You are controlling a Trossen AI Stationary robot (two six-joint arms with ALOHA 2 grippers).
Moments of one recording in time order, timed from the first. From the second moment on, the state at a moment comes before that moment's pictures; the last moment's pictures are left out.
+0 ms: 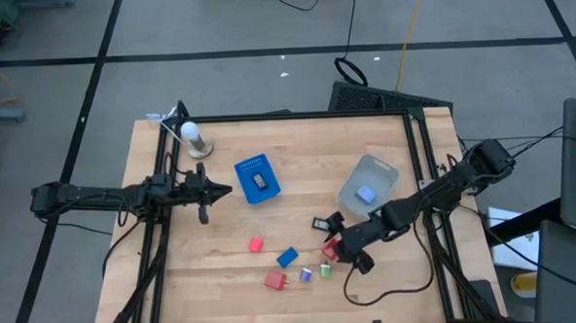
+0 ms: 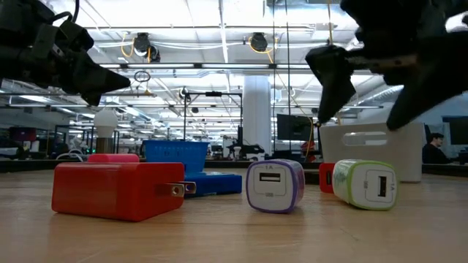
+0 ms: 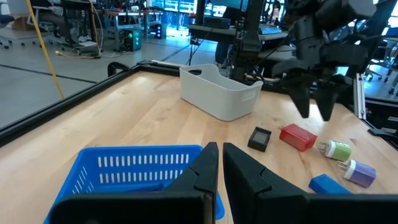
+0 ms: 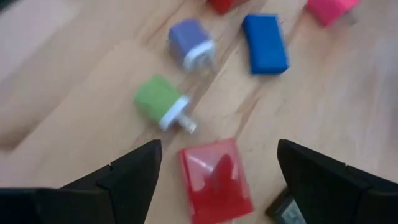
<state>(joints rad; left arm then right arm) 0.05 0.41 0.02 0.31 -0.06 -0.11 0.42 1.54 0.83 -0.15 0.05 -0.21</state>
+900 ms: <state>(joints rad) 0.05 0.41 0.02 0.26 -0.13 -0.11 0.38 1.69 0.76 0.02 0.00 -0.23</state>
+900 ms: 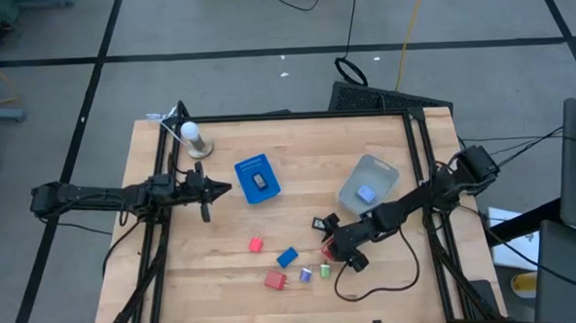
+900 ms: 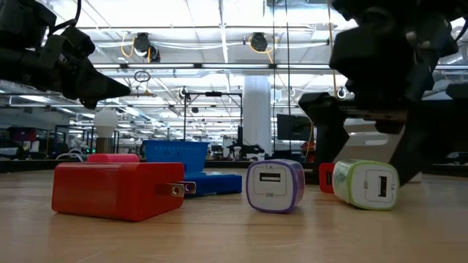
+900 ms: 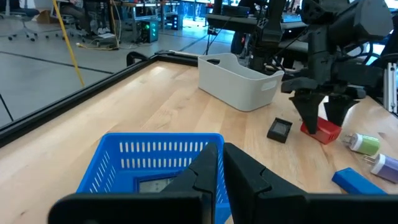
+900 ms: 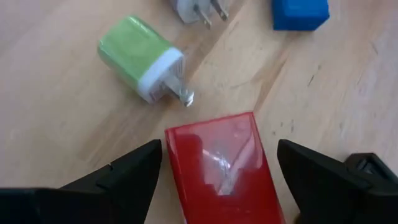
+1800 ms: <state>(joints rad) 0.05 0.41 0.02 0.26 -0.13 -0.11 0.37 1.46 0.76 -0.11 -0.02 -0.15</state>
